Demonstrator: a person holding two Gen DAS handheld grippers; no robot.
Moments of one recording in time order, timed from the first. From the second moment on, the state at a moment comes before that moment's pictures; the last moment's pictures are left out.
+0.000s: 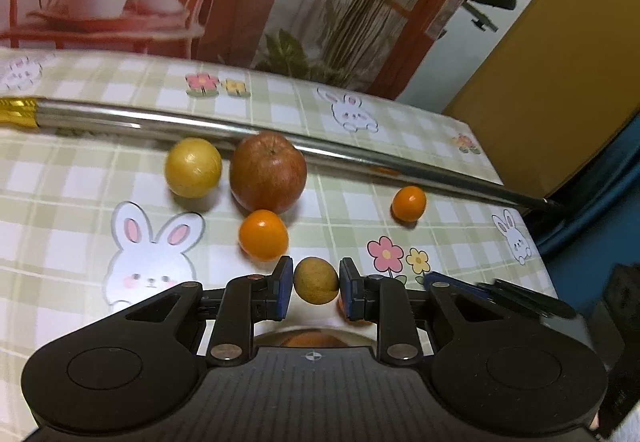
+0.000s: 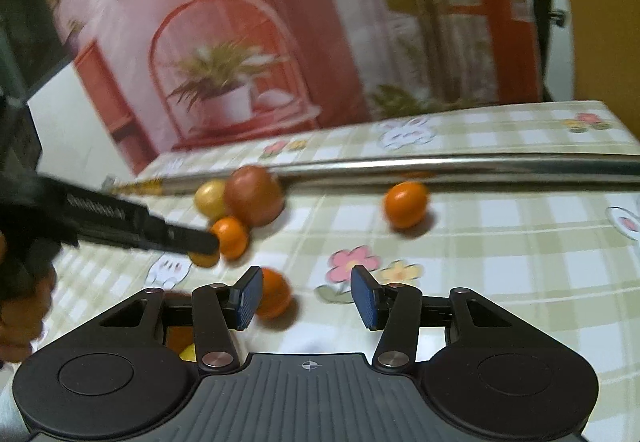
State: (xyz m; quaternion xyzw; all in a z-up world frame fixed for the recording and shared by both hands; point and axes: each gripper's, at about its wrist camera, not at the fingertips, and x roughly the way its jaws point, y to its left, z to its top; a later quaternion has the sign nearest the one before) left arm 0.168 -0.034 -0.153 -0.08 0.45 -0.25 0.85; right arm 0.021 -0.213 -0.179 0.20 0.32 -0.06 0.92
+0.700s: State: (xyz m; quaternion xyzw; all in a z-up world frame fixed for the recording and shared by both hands) left arm 0.104 0.016 -0.132 -0.06 0.40 -0.27 0.88; right arm 0.066 -0.190 -0.205 0.20 0.37 -0.03 0.91
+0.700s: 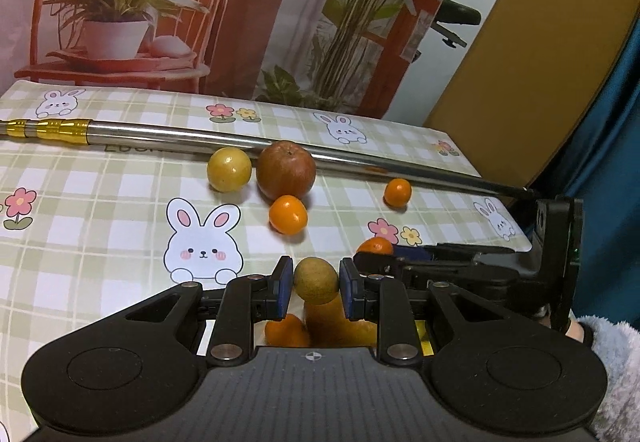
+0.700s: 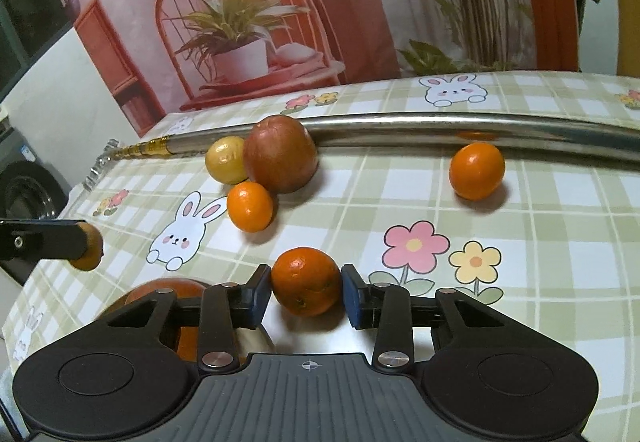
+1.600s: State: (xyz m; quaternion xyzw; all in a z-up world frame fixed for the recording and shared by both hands) left arm 0.037 0.032 -0.131 -0.08 0.39 -0.27 0.88; right arm -0.016 -0.131 -0.146 0.20 0.30 -0.04 0.93
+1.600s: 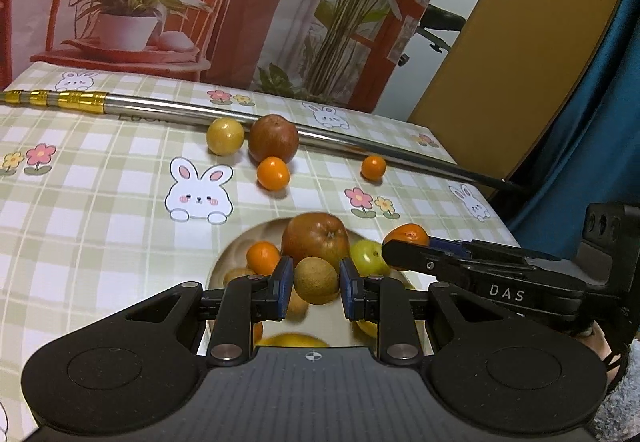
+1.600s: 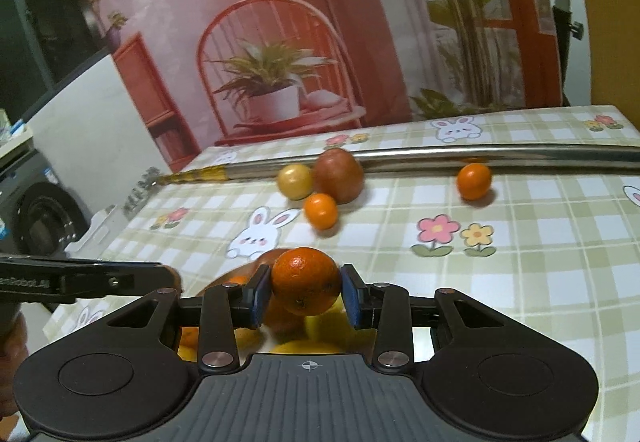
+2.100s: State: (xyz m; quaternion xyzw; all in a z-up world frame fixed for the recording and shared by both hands) left arm 0.014 0.044 -0.126 -0.08 0.37 -0.26 0.89; right arm -0.040 -0.081 -0.141 0.17 0.33 0.00 0.93
